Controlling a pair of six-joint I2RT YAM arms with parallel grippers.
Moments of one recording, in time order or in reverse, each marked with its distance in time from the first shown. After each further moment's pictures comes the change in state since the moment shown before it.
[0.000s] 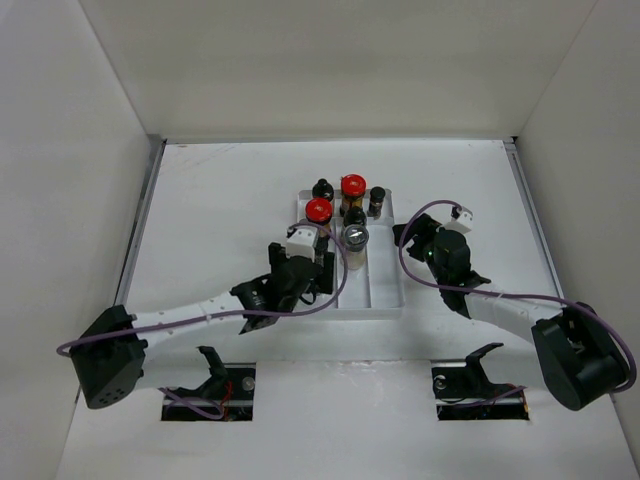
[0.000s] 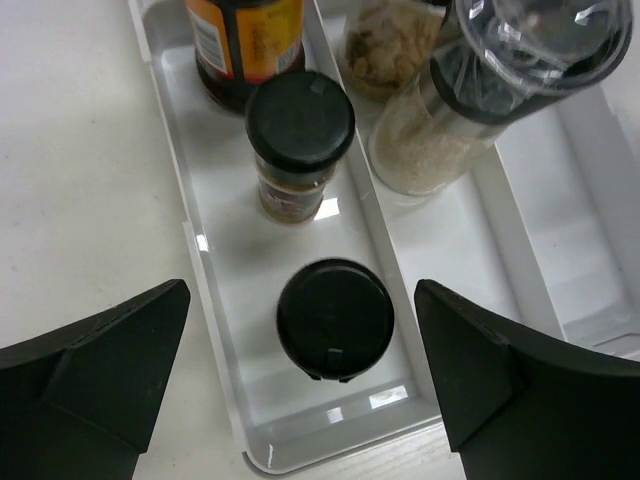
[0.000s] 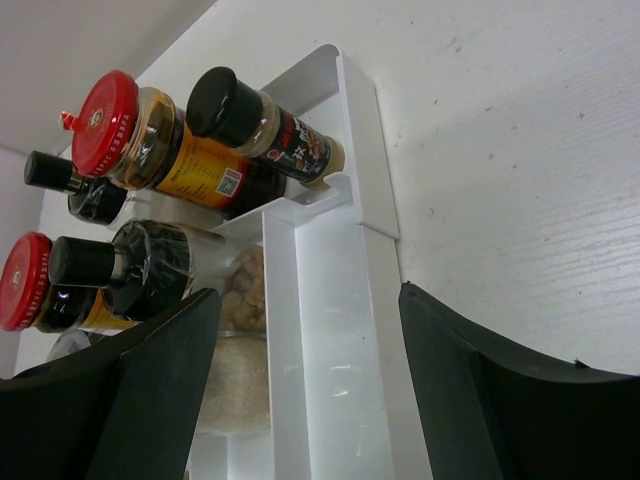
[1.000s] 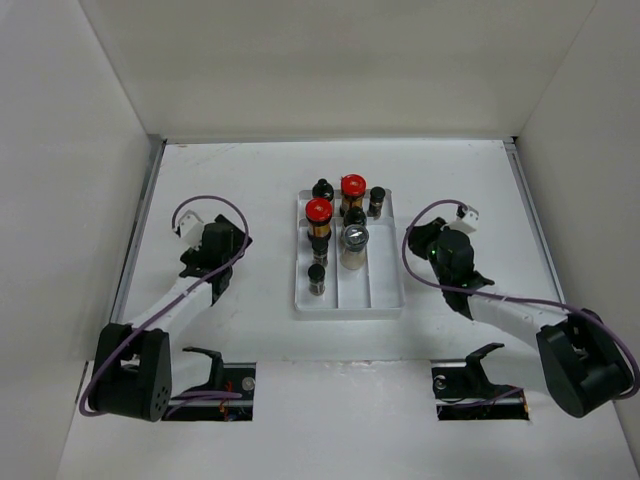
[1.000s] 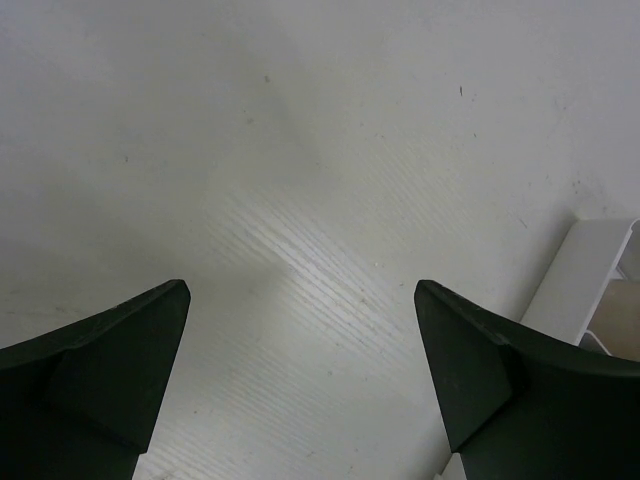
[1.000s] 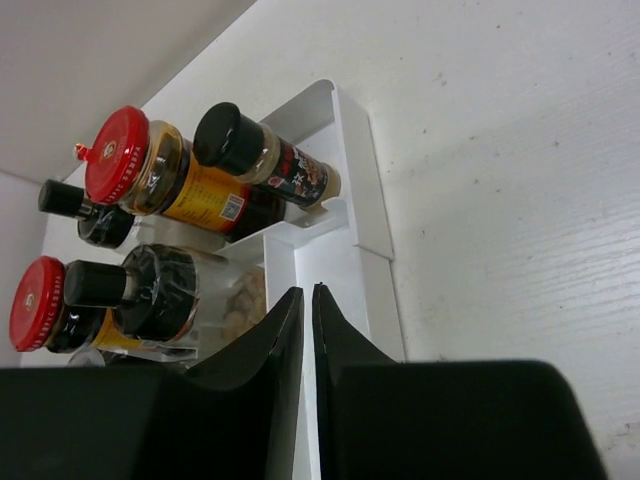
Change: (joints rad) left arm 0.821 -0.033 -0.100 -0.006 0.134 -0.380; right arm -0.009 -0.042 0.000 -0.009 0.034 -0.007
